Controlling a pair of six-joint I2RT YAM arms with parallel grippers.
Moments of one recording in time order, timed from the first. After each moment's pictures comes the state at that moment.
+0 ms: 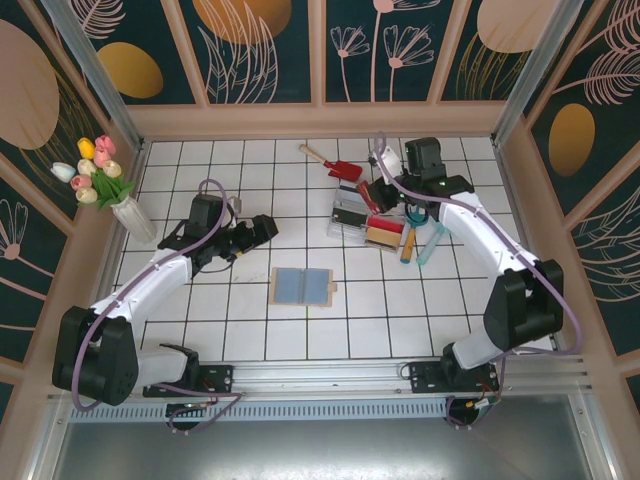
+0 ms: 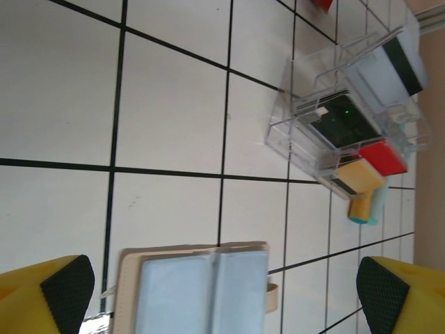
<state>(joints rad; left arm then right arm) -0.29 1.28 0.77 -0.30 0.41 -0.72 0.33 1.54 1.28 -0.53 -0.39 -0.30</state>
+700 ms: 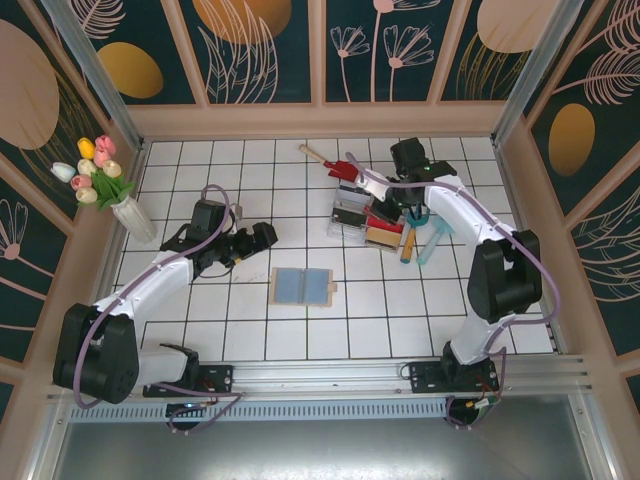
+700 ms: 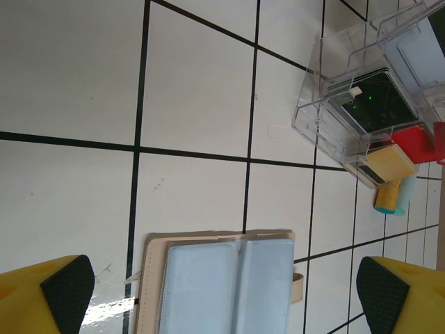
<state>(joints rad) -0.29 1.29 0.73 -0.31 0.41 -0.70 0.34 1.72 1.42 -0.81 -0.31 -0.81</state>
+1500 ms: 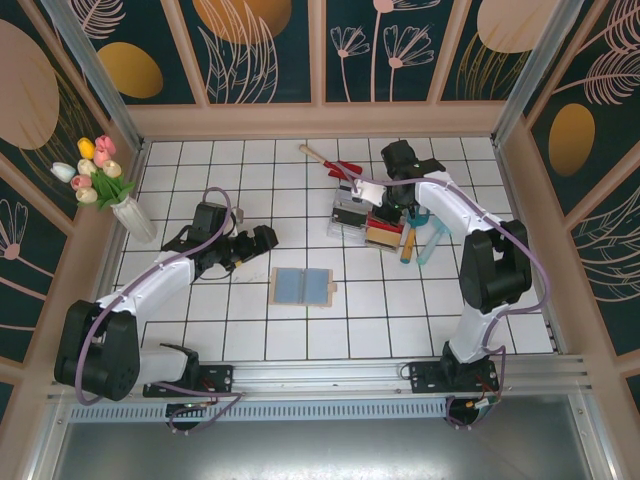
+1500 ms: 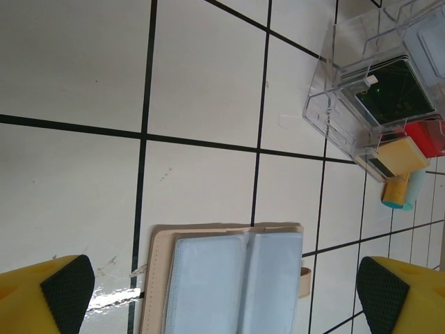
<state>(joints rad) -0.29 1.30 0.72 -0.30 0.42 -0.70 0.36 1.79 1.46 -0.87 -0.17 -0.92</state>
